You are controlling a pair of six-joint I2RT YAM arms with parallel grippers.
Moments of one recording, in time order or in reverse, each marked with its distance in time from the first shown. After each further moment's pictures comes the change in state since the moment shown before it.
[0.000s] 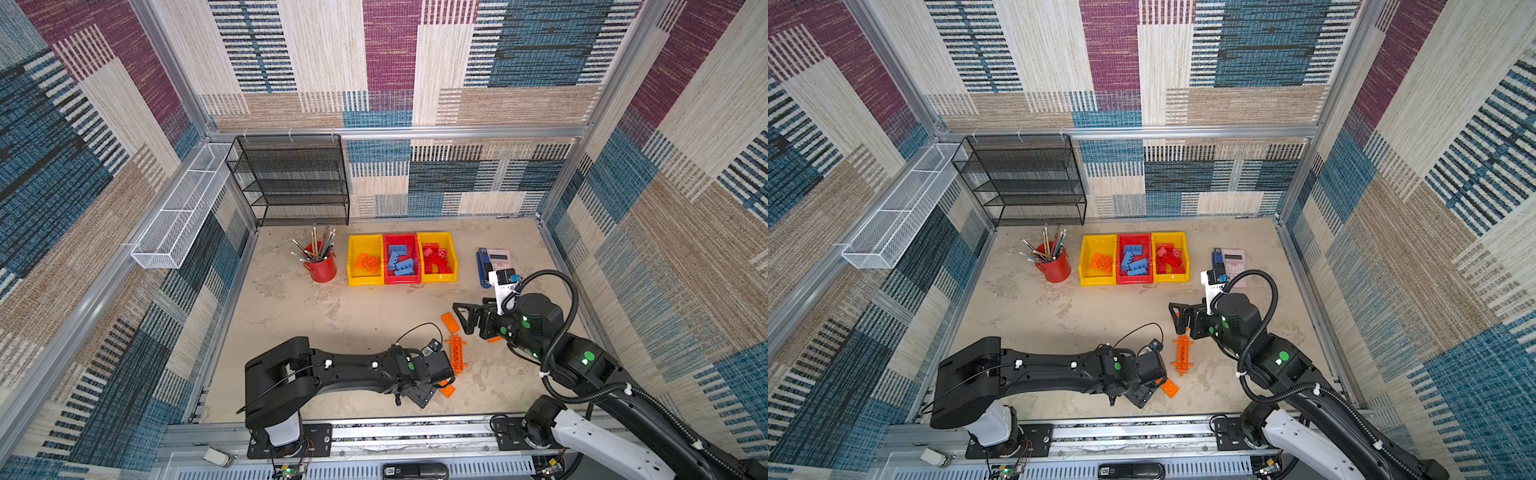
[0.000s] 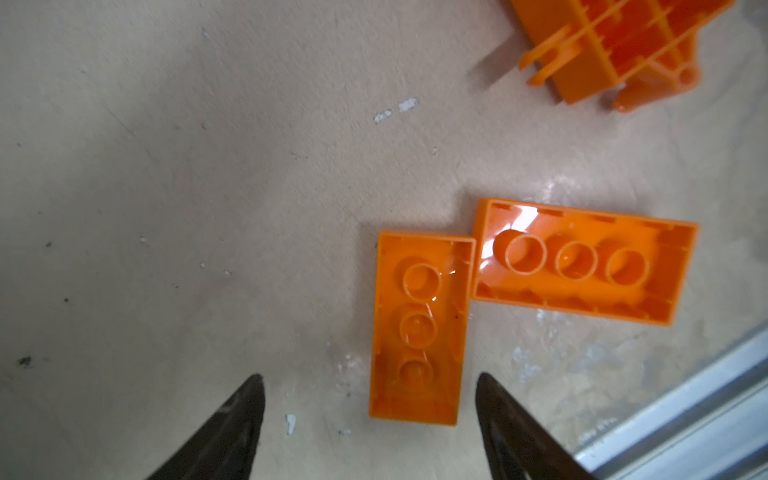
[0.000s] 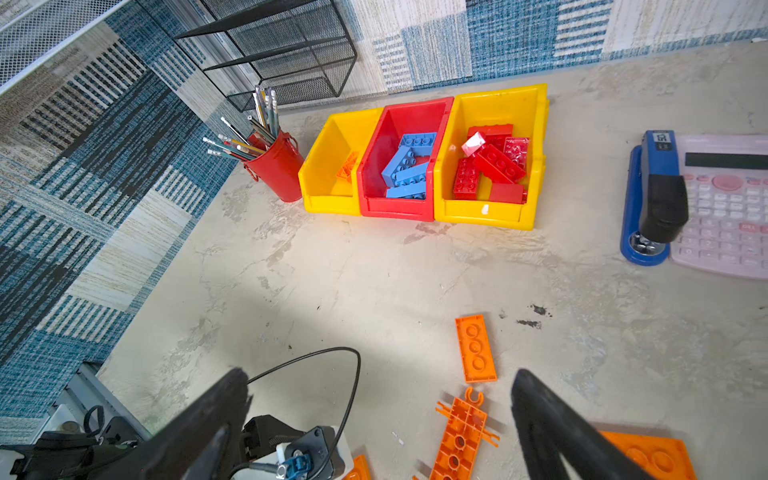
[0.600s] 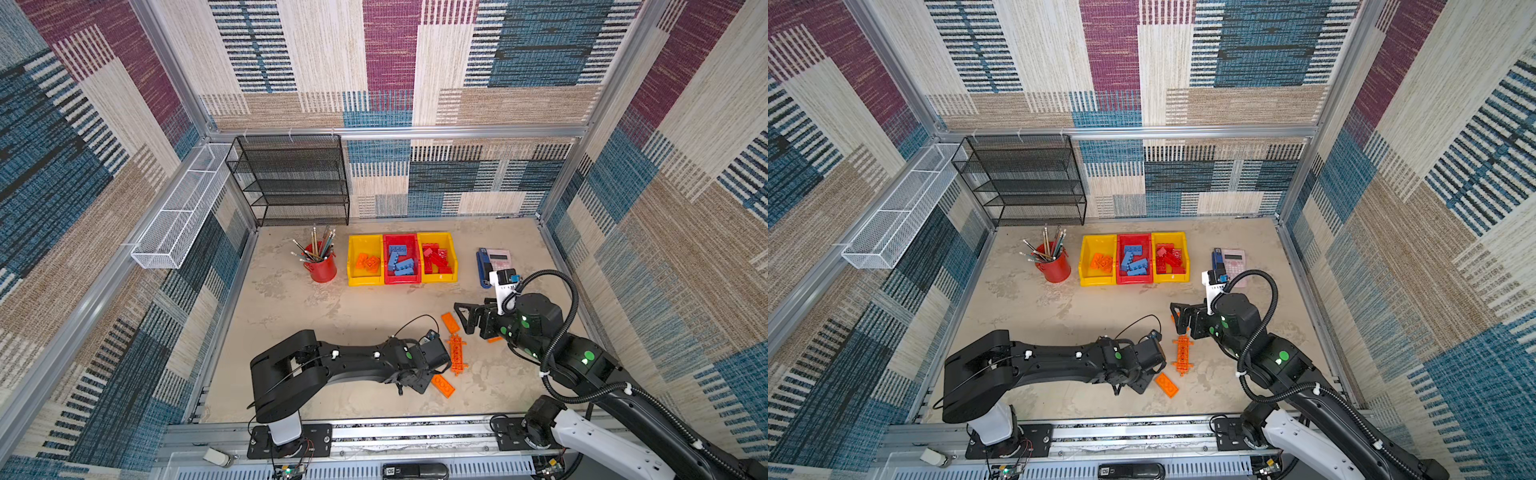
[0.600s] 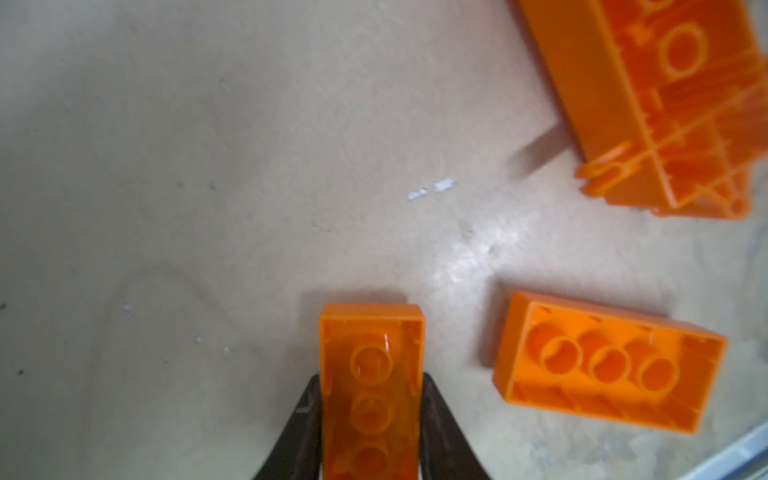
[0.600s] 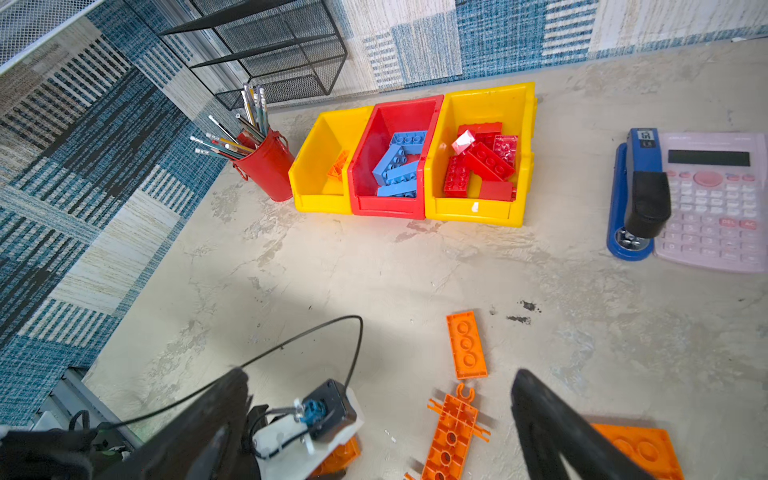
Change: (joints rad) left arm 0.116 0.020 -0.029 0.101 0.067 0.004; right arm 0.000 0.003 0.011 -0.018 0.026 0.000
